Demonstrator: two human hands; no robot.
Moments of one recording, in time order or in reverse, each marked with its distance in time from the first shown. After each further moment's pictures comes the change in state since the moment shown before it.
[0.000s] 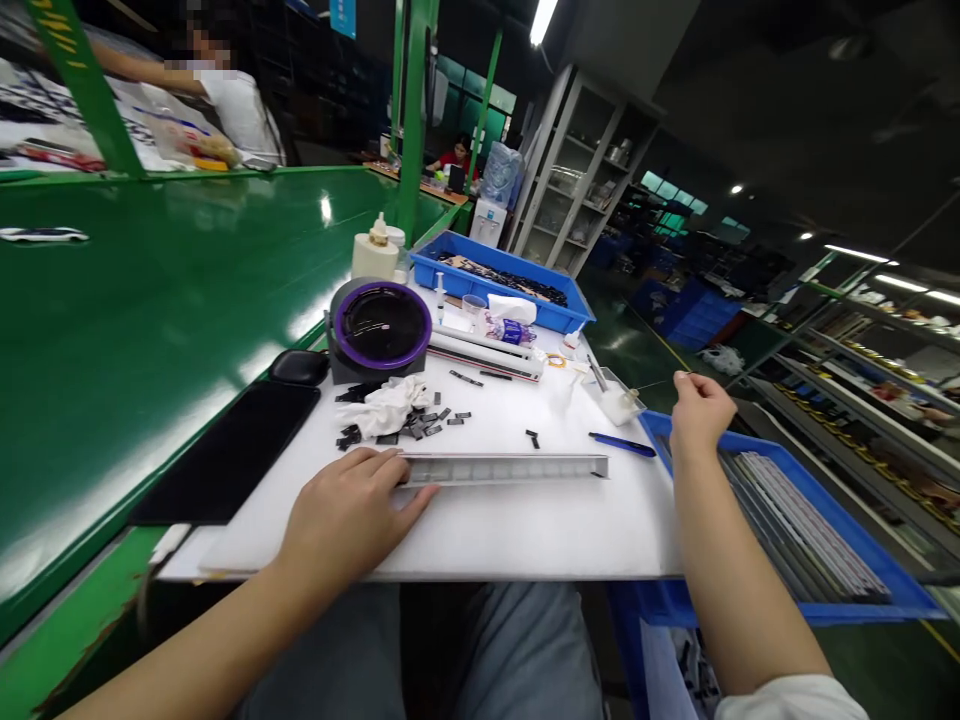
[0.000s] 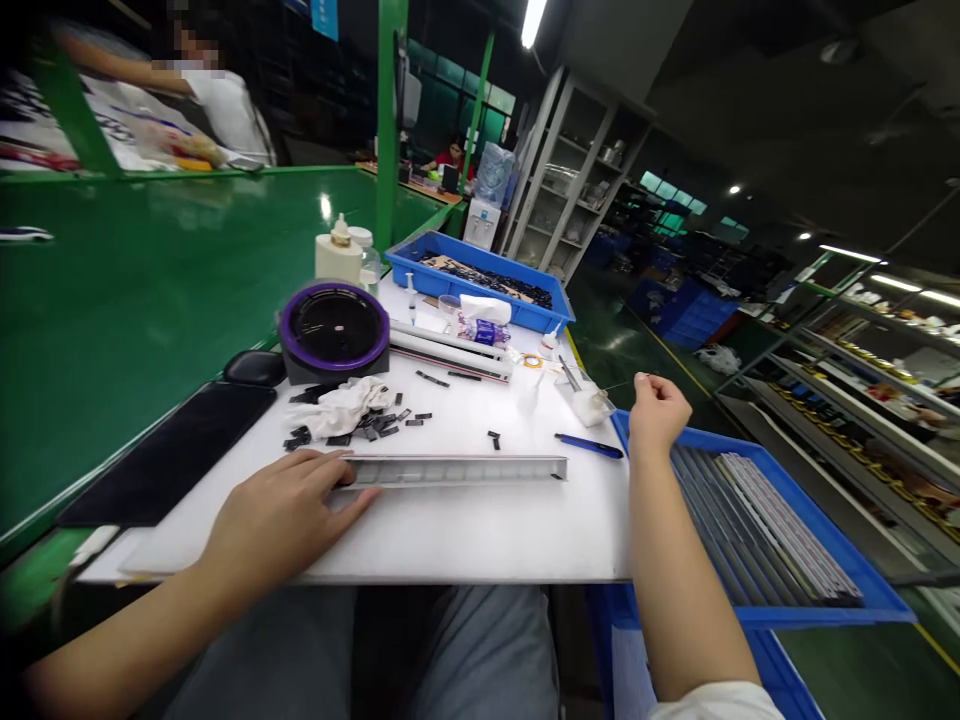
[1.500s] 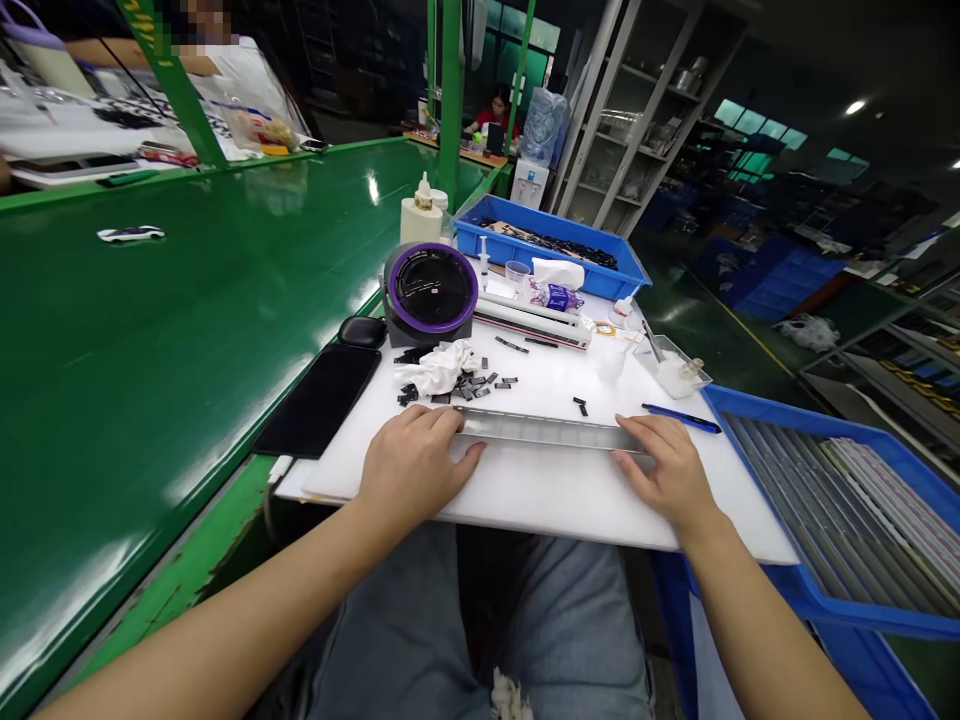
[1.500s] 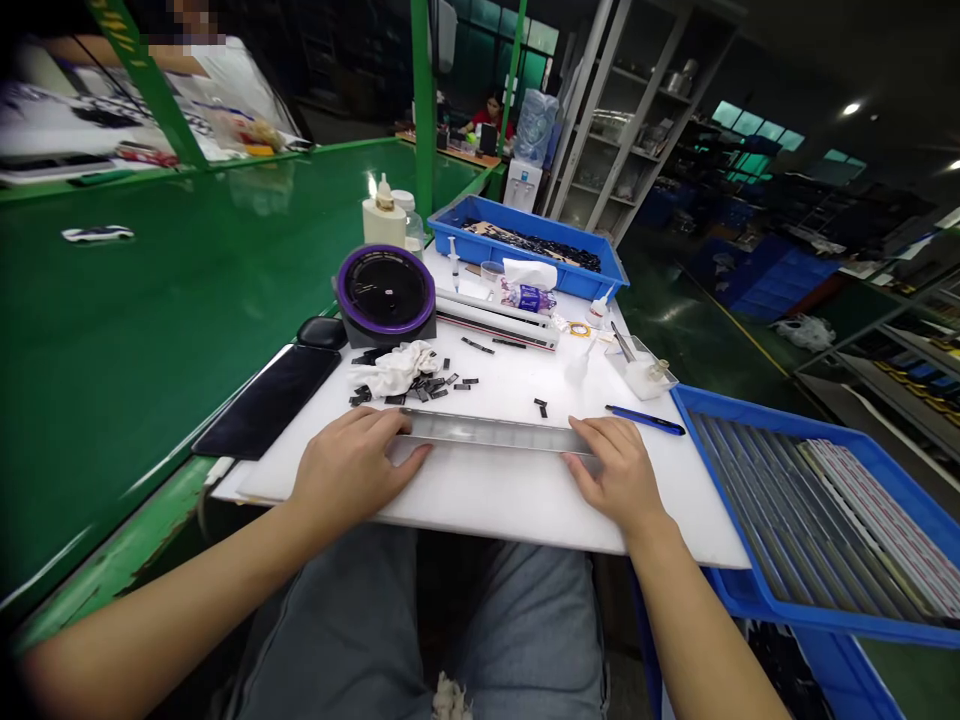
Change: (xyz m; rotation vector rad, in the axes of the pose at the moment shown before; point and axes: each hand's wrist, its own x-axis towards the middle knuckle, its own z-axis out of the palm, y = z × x) left_hand -0.002 0.011 -0.003 0.031 -0.096 -0.092; right_hand -0.141 -0.009 -0.032 -0.223 -0.776 -0.847
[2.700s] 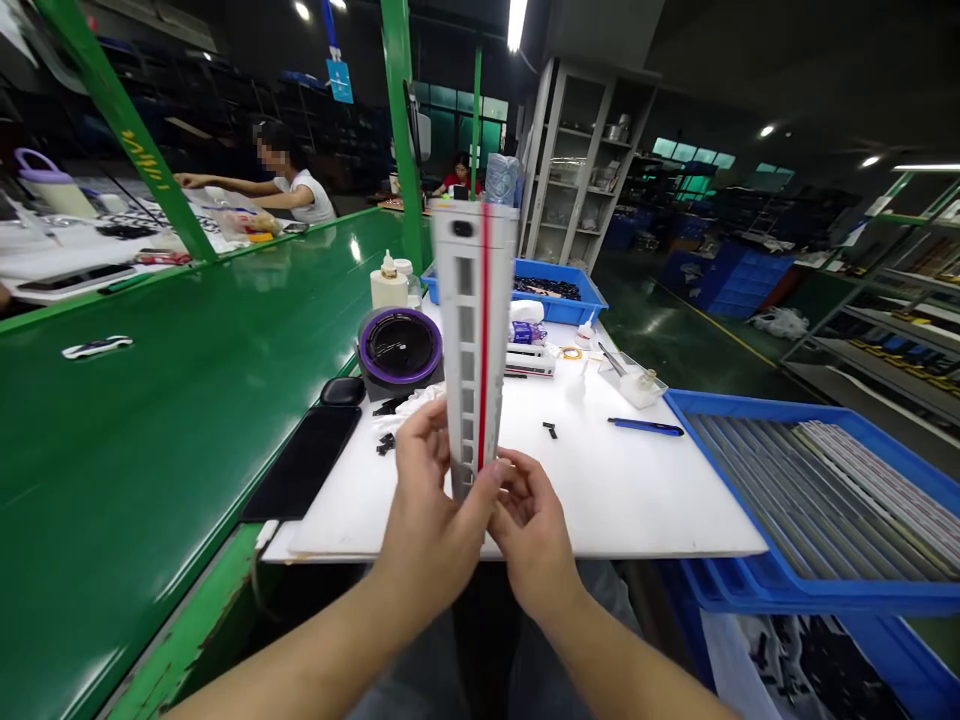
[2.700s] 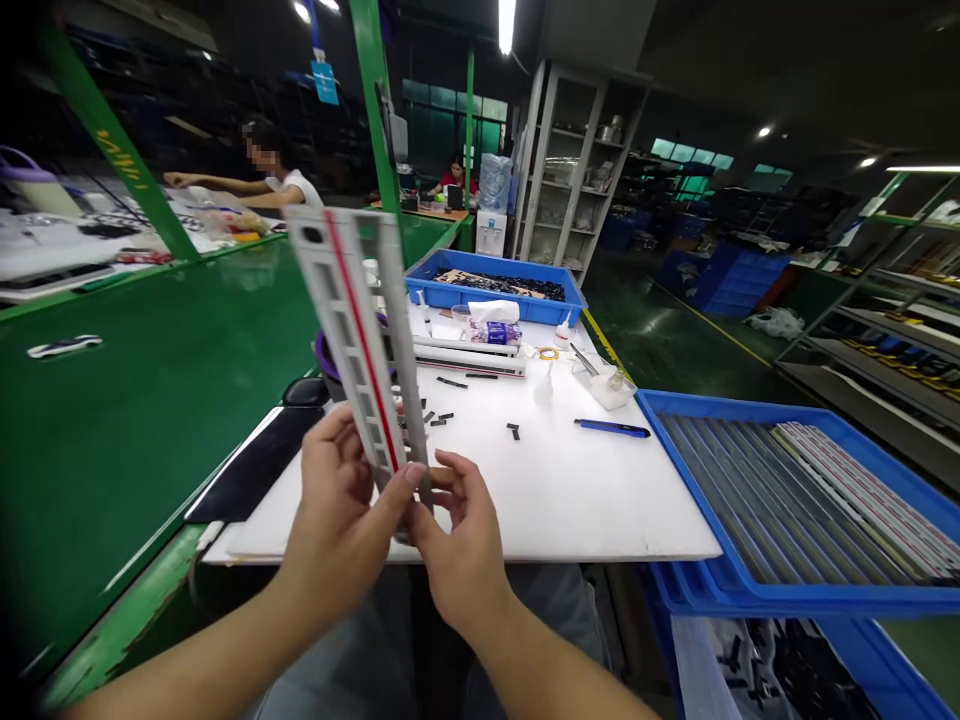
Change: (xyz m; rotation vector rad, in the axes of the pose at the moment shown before) left_hand 0.021 0.076 -0.070 -1.148 0.111 -0.293; right_hand 0.048 -0.184 0.027 1.385 0.222 0.743
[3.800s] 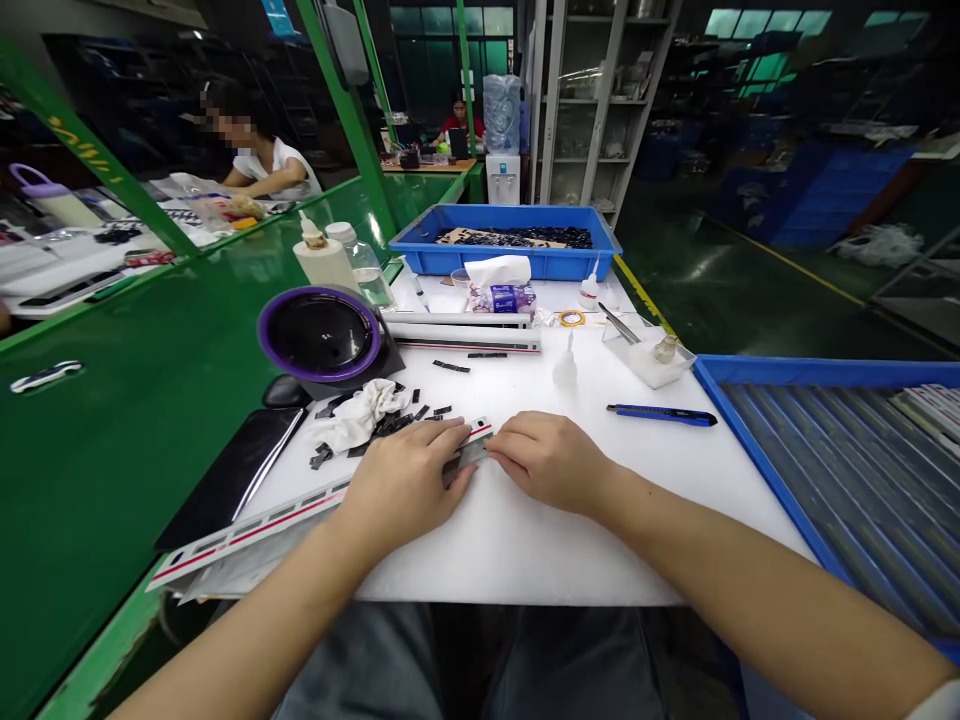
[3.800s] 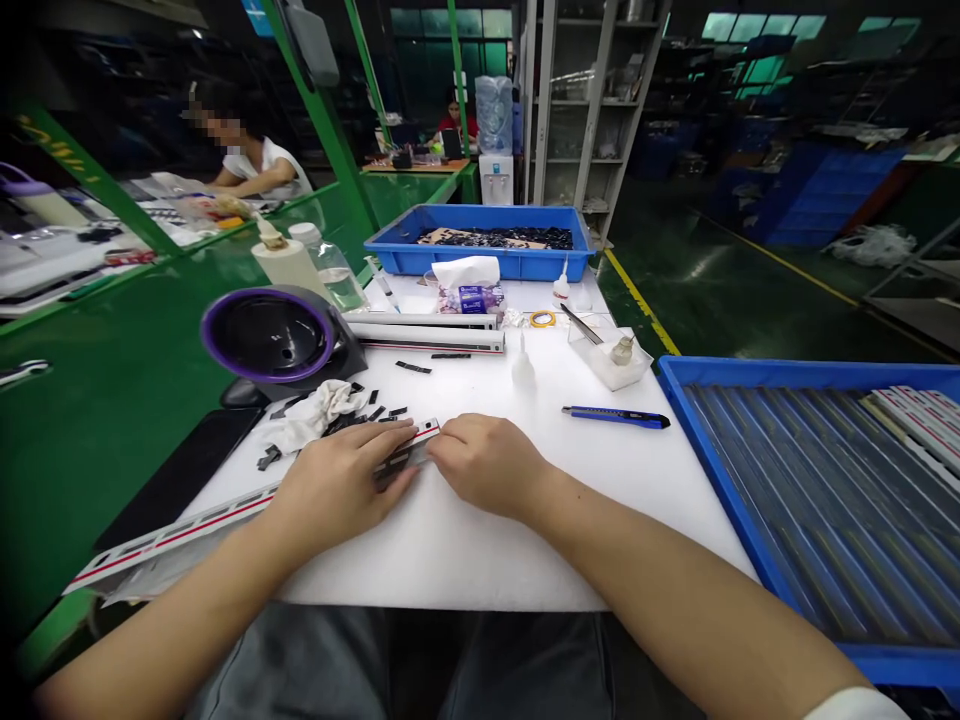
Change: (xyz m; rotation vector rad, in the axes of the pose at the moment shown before) left_hand 0.064 -0.081 0.036 1.193 -0.507 0.371; right_hand 0.127 0.002 -0.128 -1.087 -0.577 -0.793
